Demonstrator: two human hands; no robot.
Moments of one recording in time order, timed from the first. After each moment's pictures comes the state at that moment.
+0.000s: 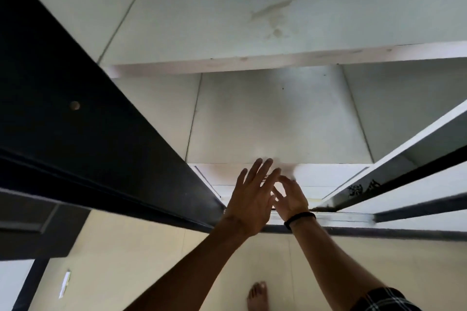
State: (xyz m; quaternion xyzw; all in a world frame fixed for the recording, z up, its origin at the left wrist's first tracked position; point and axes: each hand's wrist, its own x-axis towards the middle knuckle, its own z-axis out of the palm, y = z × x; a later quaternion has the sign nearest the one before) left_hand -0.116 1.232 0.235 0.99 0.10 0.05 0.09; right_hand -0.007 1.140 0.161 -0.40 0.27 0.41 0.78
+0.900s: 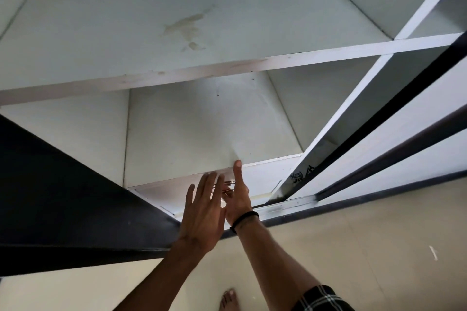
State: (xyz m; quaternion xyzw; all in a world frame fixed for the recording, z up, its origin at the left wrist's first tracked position) left_hand -0.117 1.228 0.213 0.99 0.12 0.05 0.04; right_hand -0.019 1.161 0.191 -0.47 0.31 0.35 0.75
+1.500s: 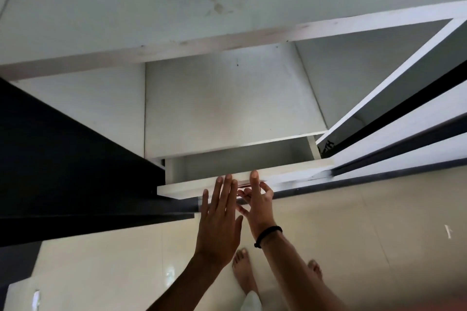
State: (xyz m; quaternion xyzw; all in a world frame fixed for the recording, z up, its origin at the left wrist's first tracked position) left_hand -0.184 1.194 0.199 0.98 0.14 0.03 0.11; right_hand -0.088 1.117 0.177 -0.56 0.26 0.35 0.71
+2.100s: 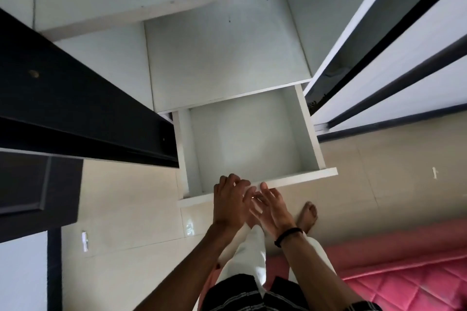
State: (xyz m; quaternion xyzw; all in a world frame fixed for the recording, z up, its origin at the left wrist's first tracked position) left_hand -0.264 1.120 0.245 0.95 0.21 -0.02 0.21; right_hand -0.215 0.989 0.220 -0.41 0.35 0.44 0.72
